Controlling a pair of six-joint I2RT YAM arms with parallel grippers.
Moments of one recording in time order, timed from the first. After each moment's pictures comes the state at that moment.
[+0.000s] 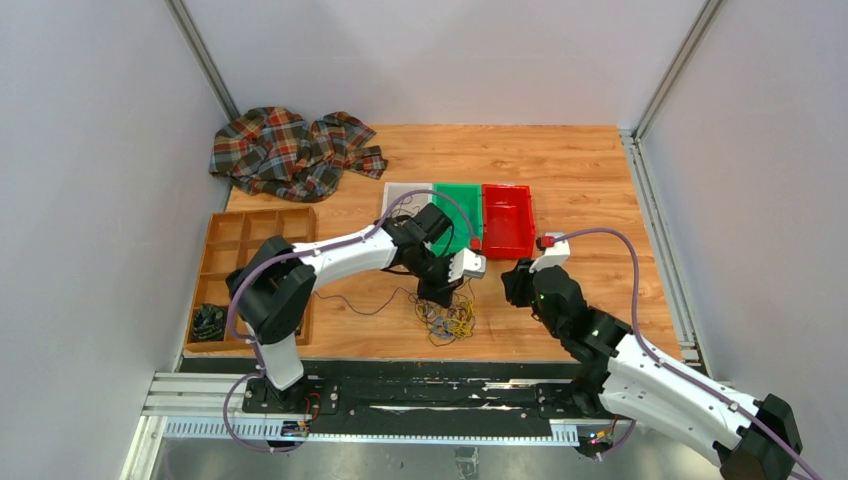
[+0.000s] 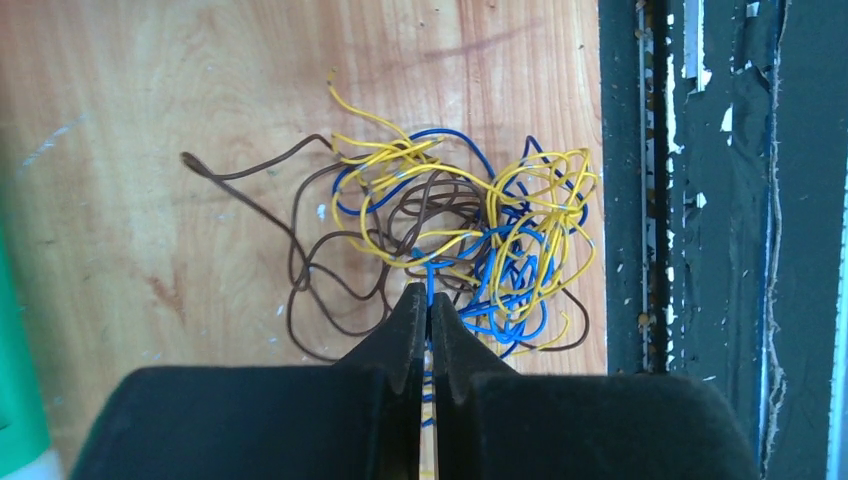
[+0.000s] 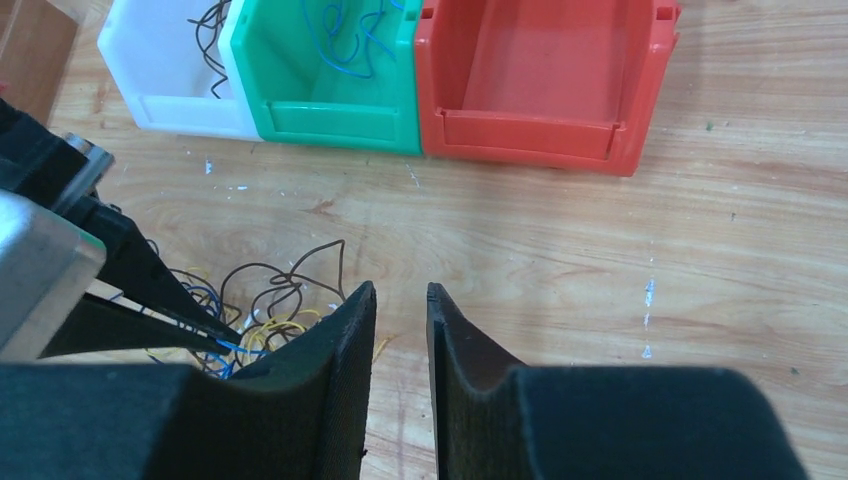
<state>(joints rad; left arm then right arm) -0.81 1.78 1.19 -0.58 0.69 0.65 0.81 0.70 0.40 -0.14 0.44 0.50</state>
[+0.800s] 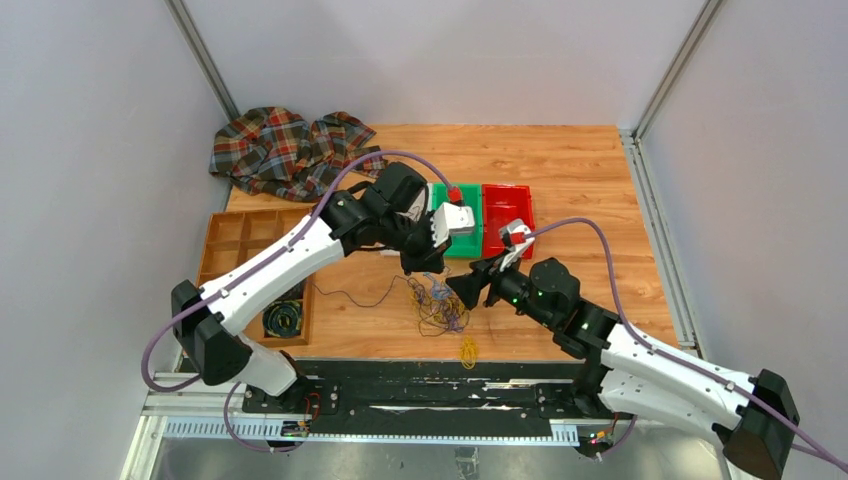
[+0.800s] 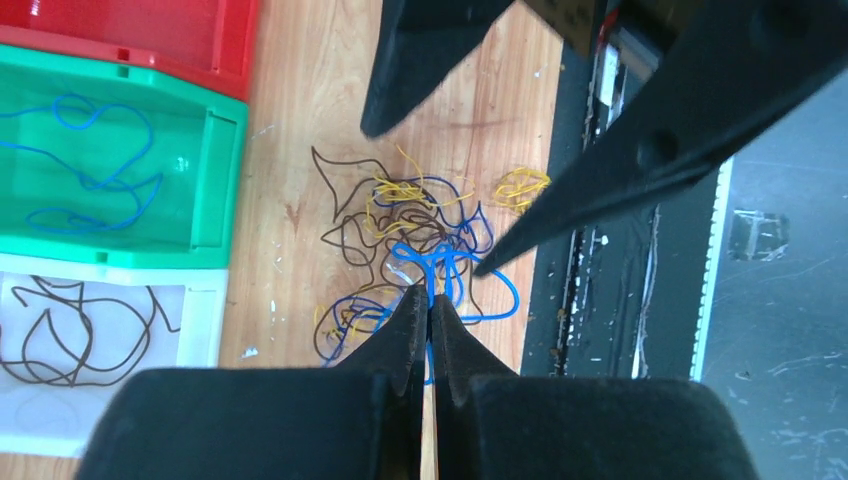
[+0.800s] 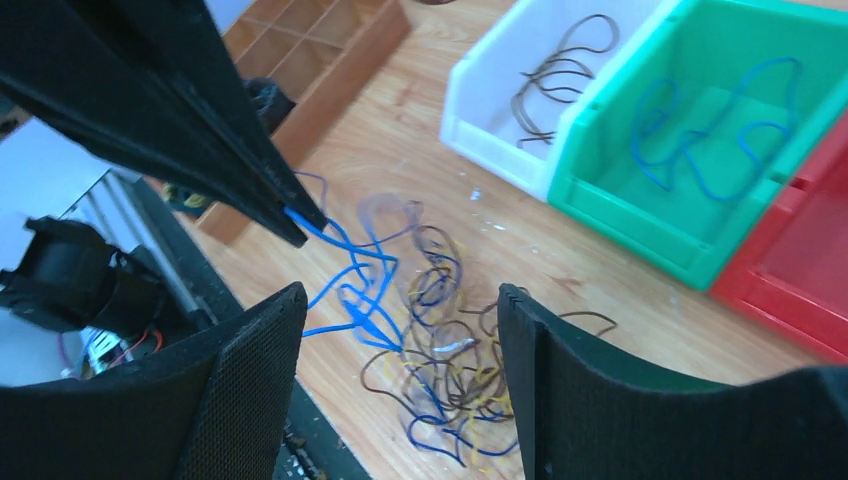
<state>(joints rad) -0.81 1.47 1.42 -0.84 0.53 0.42 0.90 0.78 0.48 0.13 0.07 0.37</state>
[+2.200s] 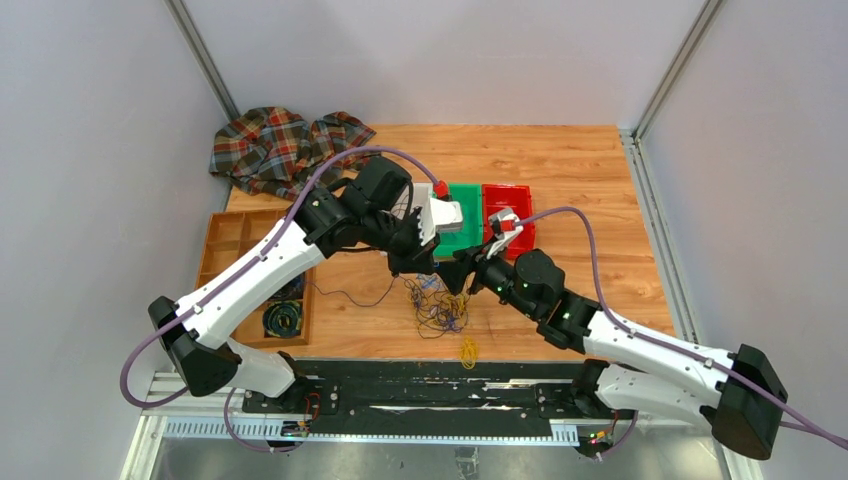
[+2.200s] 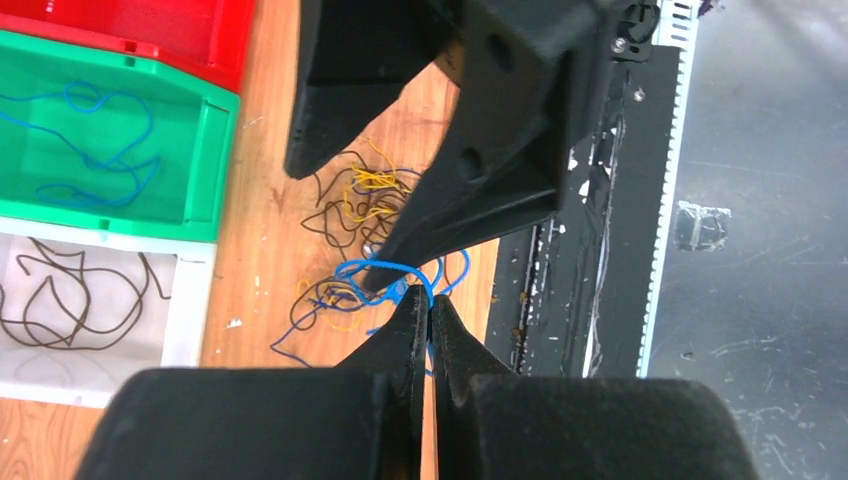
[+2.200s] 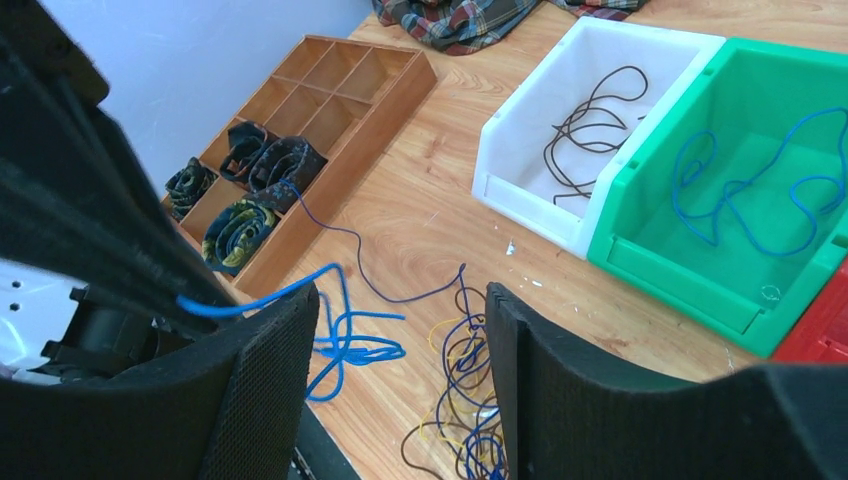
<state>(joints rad) -0.81 1.38 1.51 -0.96 0.53 0.37 0.96 0.93 0.55 0.29 0.12 0.42</state>
